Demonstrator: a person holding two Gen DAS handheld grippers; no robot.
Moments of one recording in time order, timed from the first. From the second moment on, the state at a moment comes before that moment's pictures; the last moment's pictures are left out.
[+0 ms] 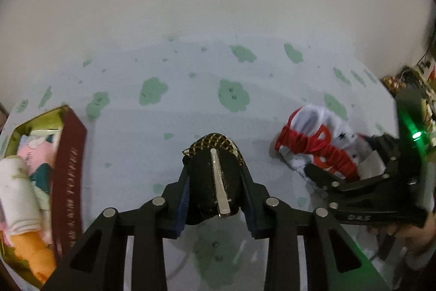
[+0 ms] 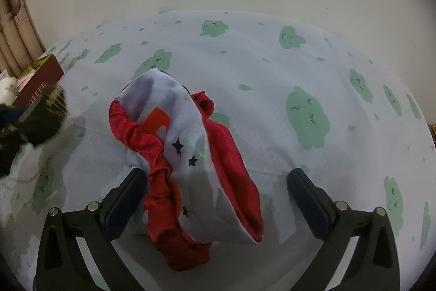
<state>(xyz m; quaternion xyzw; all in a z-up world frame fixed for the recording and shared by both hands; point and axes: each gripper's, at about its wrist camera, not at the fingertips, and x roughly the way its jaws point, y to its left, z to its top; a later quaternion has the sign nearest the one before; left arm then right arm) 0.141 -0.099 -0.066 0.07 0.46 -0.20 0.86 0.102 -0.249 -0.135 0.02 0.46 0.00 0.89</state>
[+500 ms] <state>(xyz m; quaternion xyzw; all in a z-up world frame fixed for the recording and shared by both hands) 0.122 -0.024 -0.012 0.04 0.43 -0.12 0.90 0.096 -0.221 -0.127 -0.04 0.44 0.05 0.90</state>
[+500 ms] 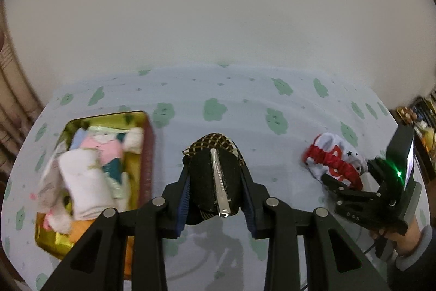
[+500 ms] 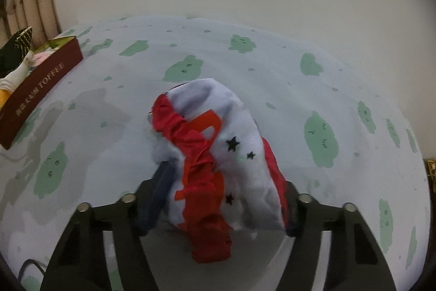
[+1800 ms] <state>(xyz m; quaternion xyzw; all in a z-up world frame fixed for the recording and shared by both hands) 0.157 0.131 0.018 0.00 0.42 0.03 0.91 0.094 -0.214 -0.127 -0.04 0.43 0.07 0.90</state>
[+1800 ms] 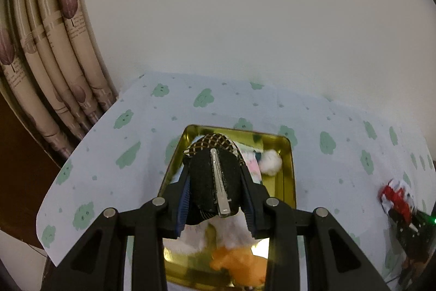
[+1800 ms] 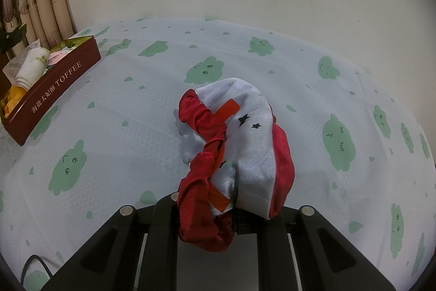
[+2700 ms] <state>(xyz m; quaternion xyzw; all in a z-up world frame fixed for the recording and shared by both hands) 0.244 0.147 -0.026 -0.05 0.51 0.01 0.86 0.095 -0.216 -0.127 -0.03 0.43 0.08 0.90</state>
